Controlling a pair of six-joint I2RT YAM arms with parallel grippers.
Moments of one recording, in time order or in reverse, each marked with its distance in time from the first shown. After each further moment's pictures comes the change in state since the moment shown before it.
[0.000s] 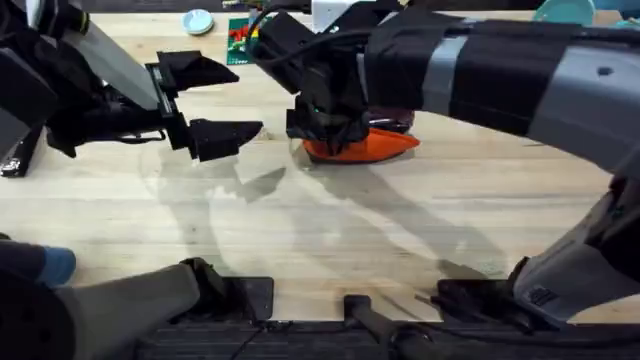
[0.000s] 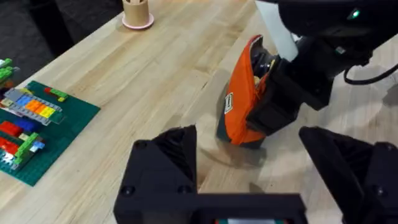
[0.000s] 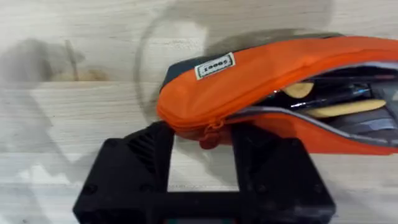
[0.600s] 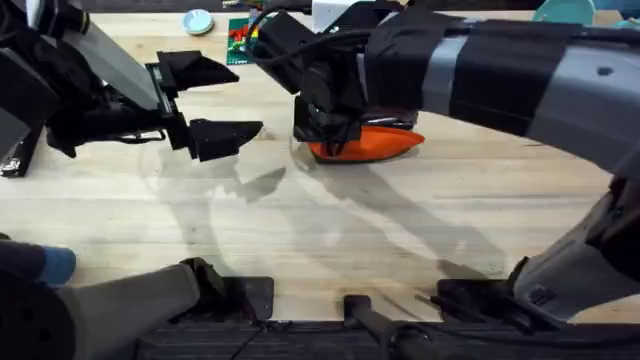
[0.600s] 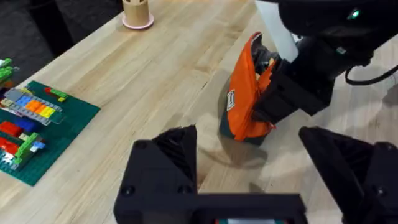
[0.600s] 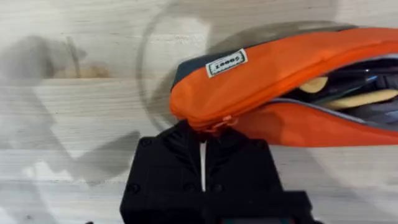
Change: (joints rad) left arm 0.000 0.000 0.000 0.000 0.000 0.000; right arm 0.000 0.000 0.000 -0.001 -0.020 -0.001
